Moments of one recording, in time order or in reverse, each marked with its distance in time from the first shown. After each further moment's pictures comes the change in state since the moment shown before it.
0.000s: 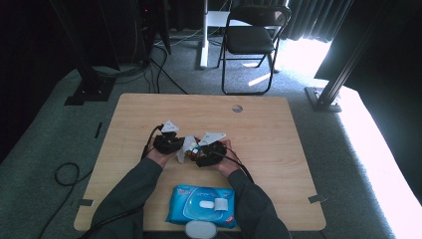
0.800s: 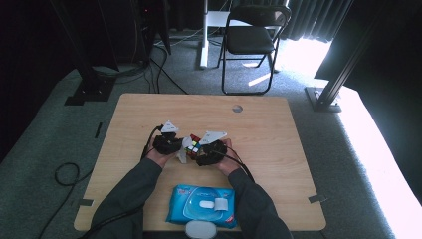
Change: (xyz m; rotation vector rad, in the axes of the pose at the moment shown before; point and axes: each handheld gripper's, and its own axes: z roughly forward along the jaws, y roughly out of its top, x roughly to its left) left arm 0.001 0.002 -0.003 -0.010 -0.006 -0.005; right arm 0.000 0.004 -0.004 -0.014 0.009 -0.007
